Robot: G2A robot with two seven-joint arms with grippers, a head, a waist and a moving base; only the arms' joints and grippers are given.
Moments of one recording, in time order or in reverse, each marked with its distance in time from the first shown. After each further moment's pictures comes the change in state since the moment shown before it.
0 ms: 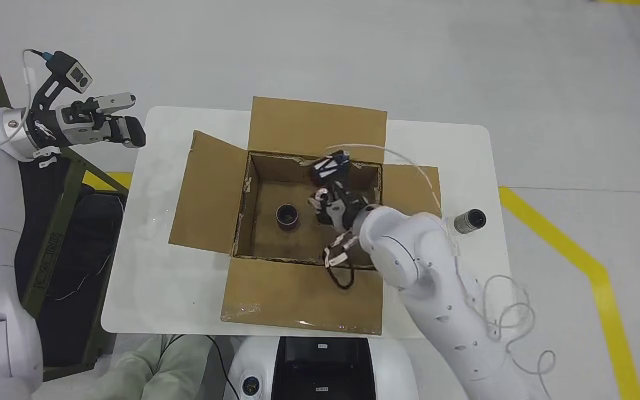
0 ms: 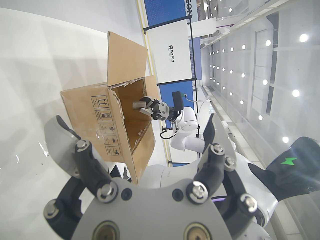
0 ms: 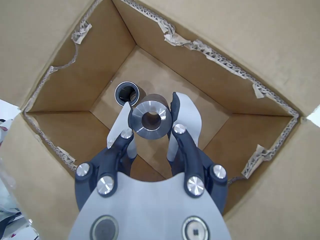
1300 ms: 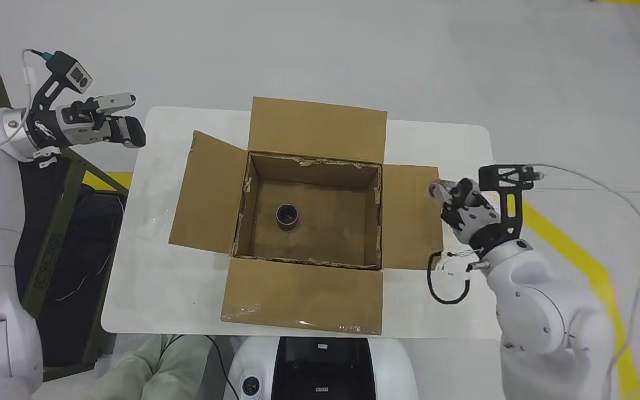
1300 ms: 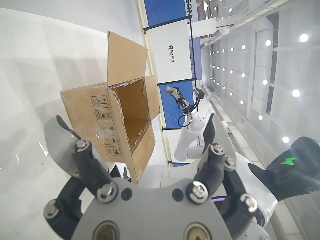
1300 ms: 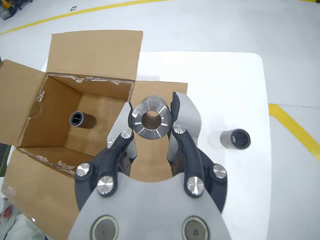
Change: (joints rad) left arm 0.000 0.000 0.000 0.000 0.000 0.000 0.000; right arm -0.463 0.078 0.550 -0.456 0.032 0.052 -0.146
